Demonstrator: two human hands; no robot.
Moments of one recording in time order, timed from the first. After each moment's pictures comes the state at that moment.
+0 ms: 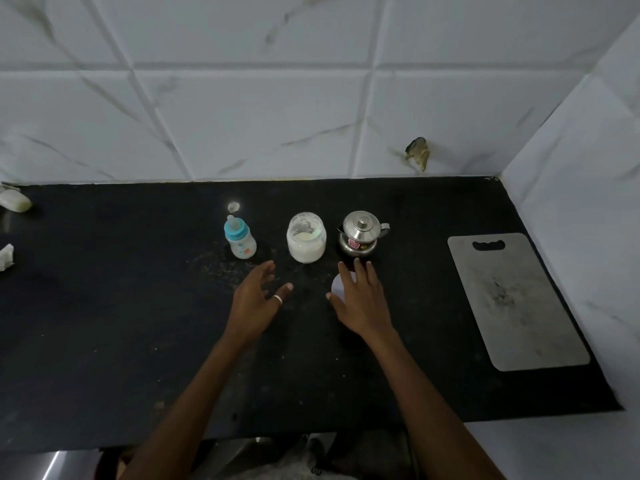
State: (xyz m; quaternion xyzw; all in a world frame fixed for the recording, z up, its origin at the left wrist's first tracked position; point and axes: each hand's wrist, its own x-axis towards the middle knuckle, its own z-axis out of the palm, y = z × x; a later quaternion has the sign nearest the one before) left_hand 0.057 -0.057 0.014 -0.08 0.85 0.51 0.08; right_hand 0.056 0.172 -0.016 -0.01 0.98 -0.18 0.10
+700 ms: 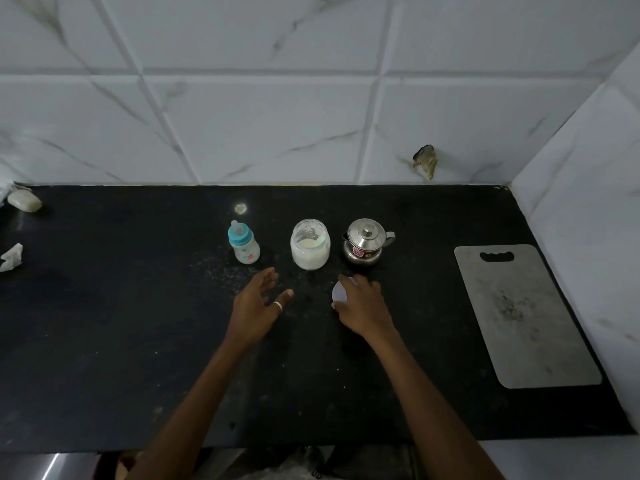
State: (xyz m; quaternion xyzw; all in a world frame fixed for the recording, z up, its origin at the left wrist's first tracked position) left_hand 0.056 -0.058 0.010 -0.09 0.84 0.53 0.09; right_hand 0.038 0.170 -0.001 0.01 0.96 -0.20 0.20
